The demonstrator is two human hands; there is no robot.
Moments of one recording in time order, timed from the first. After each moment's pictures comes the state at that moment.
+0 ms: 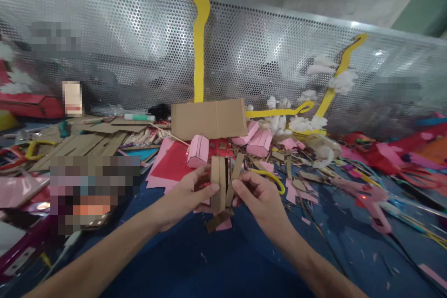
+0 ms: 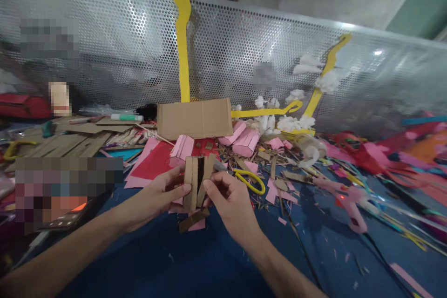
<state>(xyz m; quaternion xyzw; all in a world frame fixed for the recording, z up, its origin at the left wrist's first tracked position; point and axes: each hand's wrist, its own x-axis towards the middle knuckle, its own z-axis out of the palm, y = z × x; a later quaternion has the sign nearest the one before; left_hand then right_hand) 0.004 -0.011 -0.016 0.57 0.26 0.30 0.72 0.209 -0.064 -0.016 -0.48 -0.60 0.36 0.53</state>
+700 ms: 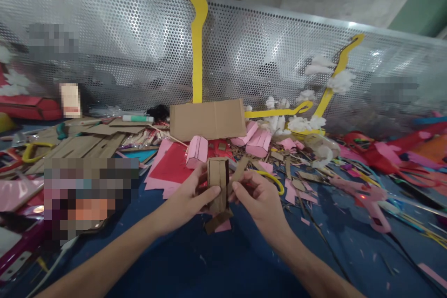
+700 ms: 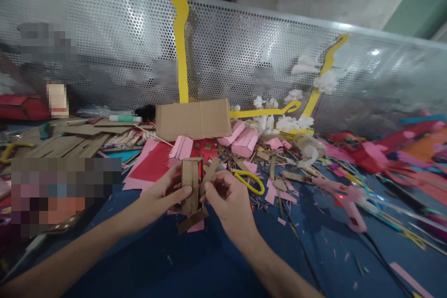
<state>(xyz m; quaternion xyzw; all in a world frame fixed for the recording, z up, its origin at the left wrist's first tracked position) 0.008 -0.011 -0.025 0.60 0.27 0.33 0.68 0.204 -0.059 -0.023 -0.47 -0.55 0.36 0.58</state>
